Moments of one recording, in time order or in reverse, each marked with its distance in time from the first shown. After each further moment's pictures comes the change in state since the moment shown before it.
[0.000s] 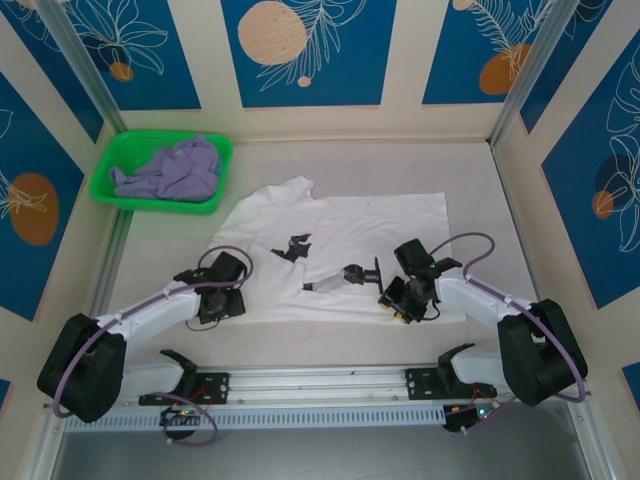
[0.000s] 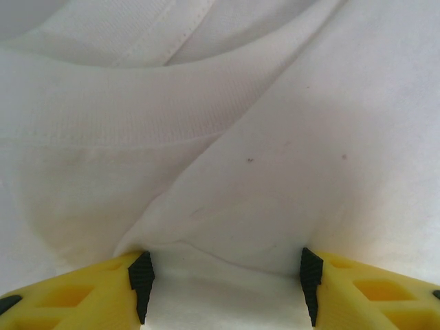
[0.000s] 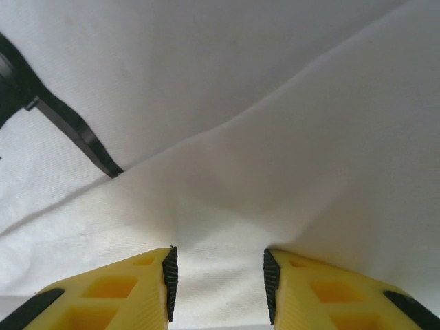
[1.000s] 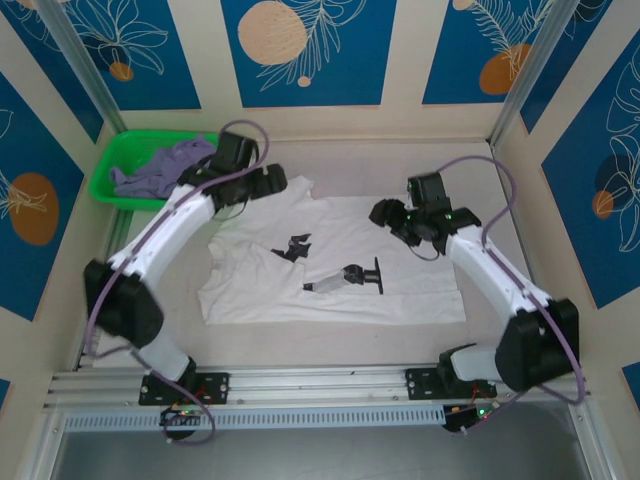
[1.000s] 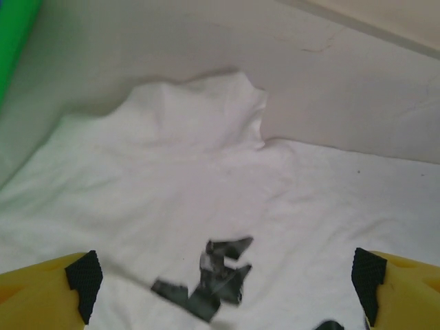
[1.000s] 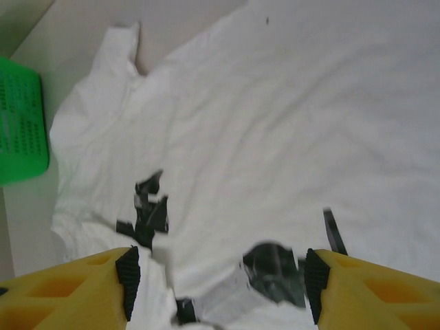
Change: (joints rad) left arm 0.096 0.505 1.080 -0.048 0.145 0.194; right arm -0.124 0.105 0.503 0.119 0.046 -0.283
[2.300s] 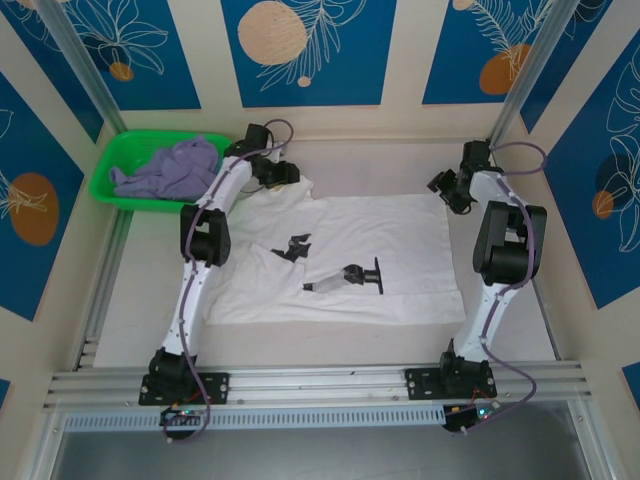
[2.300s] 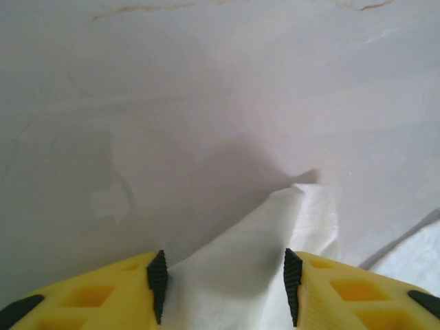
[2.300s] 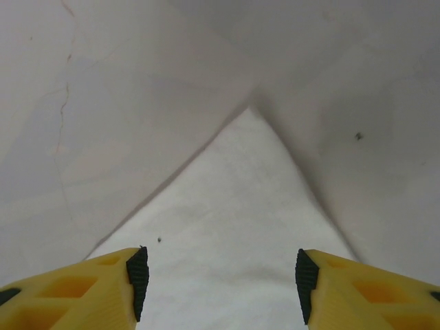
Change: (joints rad) left arm 0.158 1.051 0.987 -0.125 0.505 0.324; right arm -0.451 0.690 0.480 0.005 0.003 -0.146
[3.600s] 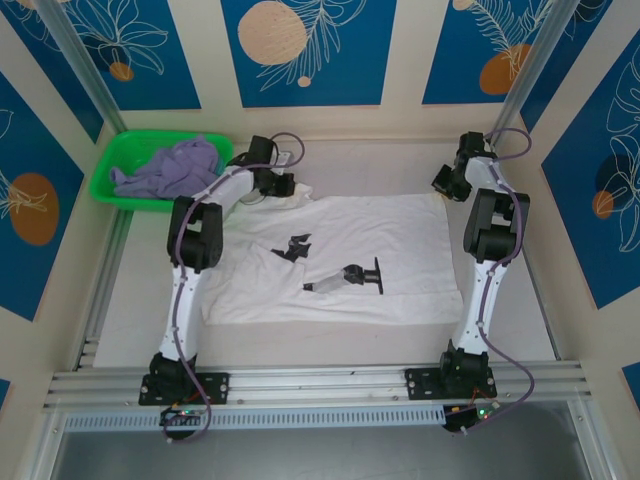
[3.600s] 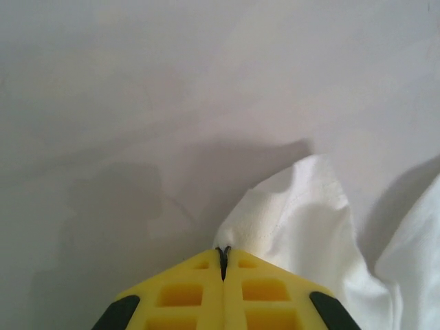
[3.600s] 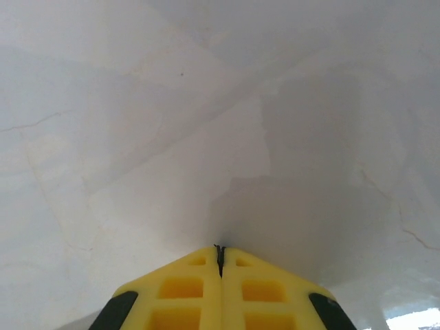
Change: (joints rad) left arm -0.058 -0.320 -0.593 0.328 -0.133 0.154; right arm 0.003 0.328 0.402 -0.183 0.042 -0.208
